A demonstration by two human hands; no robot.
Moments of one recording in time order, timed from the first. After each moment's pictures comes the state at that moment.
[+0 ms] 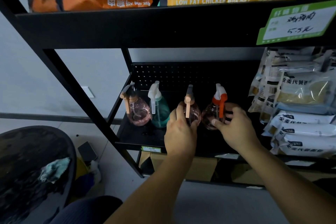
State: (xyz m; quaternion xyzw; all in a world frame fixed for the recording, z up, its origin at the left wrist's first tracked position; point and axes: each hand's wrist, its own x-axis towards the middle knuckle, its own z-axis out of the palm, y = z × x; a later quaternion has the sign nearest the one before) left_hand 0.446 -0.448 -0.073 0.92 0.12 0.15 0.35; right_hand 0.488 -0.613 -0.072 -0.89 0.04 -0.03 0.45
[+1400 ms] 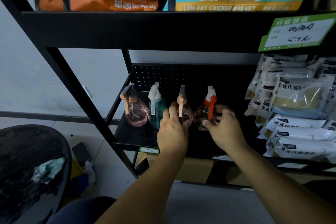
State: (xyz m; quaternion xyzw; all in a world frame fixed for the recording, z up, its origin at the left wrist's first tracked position) left_hand 0.452 -0.431 -0.065 0.93 0.14 0.13 0.33; right_hand 0.489 -0.589 -0.070 -0.90 0.04 -0.03 0.42
